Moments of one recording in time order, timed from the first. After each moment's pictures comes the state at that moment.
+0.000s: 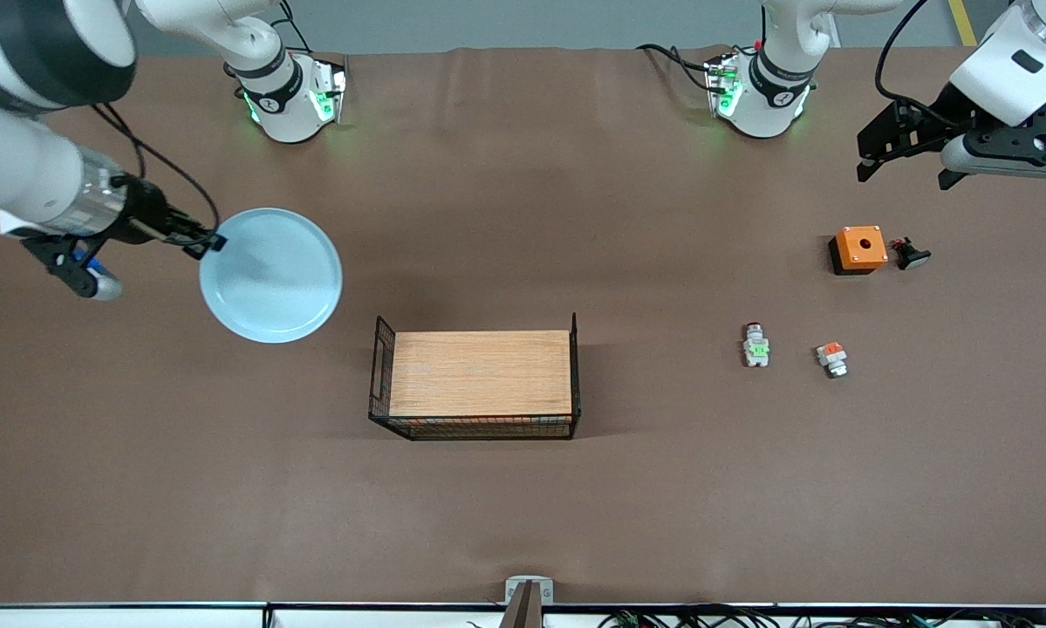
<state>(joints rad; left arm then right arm) -0.09 -0.16 -0.09 -1.68 -0.02 1.55 -0.06 0.40 0.03 -0.35 -1.74 0.20 1.56 0.62</state>
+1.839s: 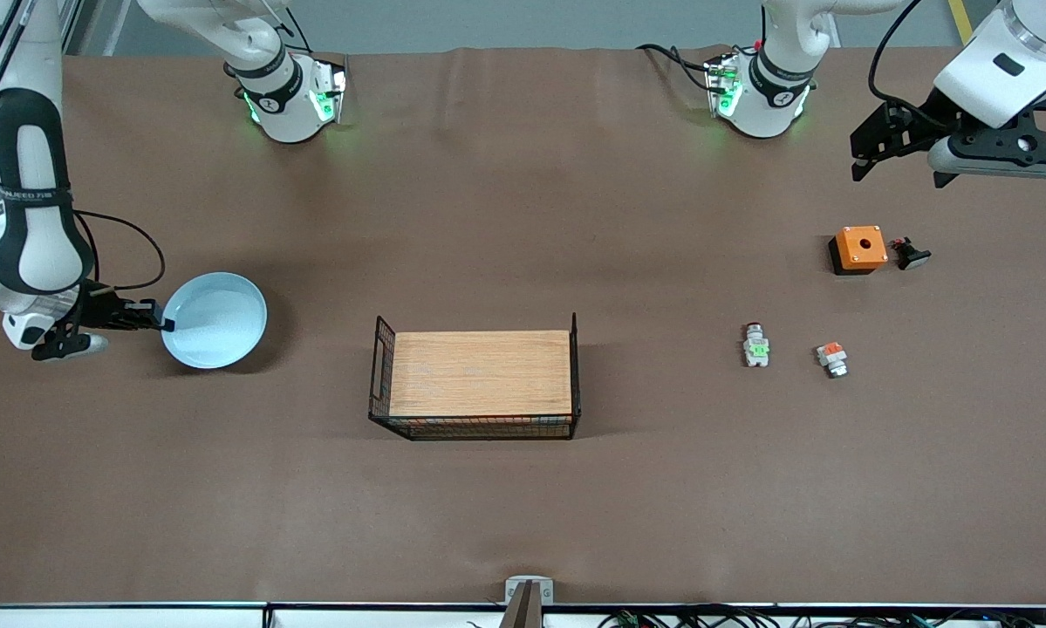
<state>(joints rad) -0.09 -0.17 -0.10 -1.70 -0.01 1.55 -0.07 0.18 0.43 -0.56 -2.05 0.65 2.16 -0.90</state>
